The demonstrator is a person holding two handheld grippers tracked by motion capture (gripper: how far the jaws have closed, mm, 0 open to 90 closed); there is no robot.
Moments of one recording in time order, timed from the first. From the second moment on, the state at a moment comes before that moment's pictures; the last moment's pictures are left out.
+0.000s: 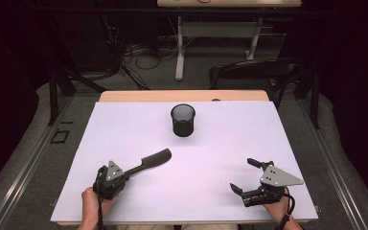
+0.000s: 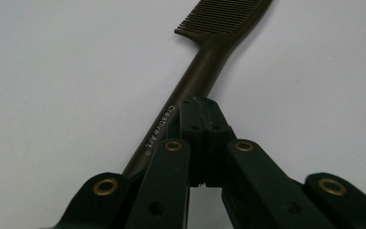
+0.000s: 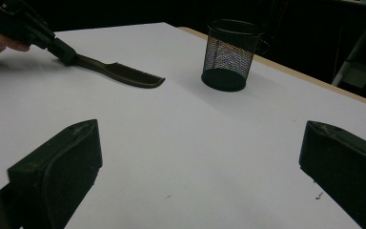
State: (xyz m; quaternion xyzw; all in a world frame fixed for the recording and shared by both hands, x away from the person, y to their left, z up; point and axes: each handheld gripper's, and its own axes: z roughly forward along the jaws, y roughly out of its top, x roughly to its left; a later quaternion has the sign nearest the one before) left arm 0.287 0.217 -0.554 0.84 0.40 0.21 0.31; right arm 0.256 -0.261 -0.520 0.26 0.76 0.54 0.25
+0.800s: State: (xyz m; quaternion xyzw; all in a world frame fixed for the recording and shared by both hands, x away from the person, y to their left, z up) left arm 0.283 0.223 -0.549 0.84 0.39 0.20 0.32; right arm 0.256 -0.261 -0.519 0.26 0.76 0.54 0.25
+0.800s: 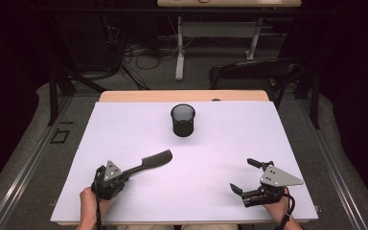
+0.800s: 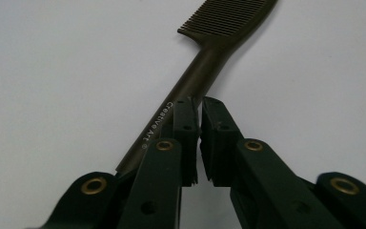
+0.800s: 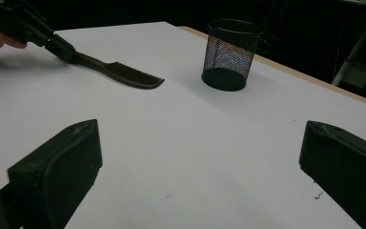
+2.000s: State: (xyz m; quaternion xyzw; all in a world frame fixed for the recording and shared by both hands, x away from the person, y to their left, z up) left arm 0.289 0.231 -0.508 0.88 0.32 0.18 0.32; right arm 0.258 -0.261 -0.522 0.27 0.76 0.54 0.24
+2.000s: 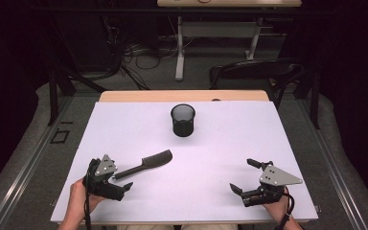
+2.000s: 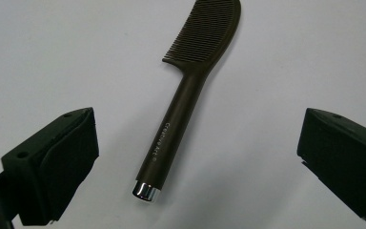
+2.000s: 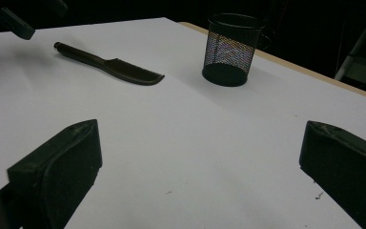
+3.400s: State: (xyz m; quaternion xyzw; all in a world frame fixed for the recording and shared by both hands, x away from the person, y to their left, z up) left arm 0.344 0.198 -0.499 0.94 0.23 0.12 0.21; right arm 0.258 -0.260 -0.522 0.27 0.77 0.54 0.23
